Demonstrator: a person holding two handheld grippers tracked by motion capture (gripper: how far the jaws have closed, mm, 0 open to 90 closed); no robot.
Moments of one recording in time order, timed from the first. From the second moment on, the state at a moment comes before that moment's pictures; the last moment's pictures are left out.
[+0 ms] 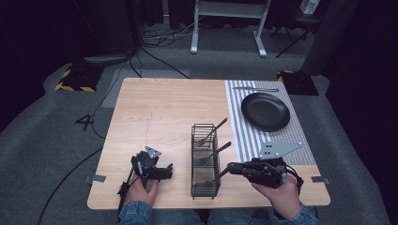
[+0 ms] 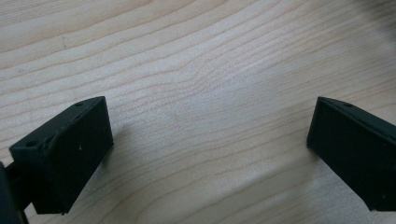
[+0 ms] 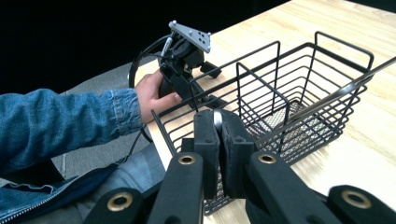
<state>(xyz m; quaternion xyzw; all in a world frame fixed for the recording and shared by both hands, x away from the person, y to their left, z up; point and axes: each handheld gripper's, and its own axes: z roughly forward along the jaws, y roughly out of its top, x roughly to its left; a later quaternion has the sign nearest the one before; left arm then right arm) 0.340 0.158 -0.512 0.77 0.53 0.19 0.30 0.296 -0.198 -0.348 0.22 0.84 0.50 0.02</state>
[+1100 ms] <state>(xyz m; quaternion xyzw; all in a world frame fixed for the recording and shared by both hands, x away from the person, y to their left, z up) 0.340 0.158 -0.512 0.77 0.53 0.19 0.30 0.297 -0.220 -0.294 0.23 0.80 0.55 0.08</state>
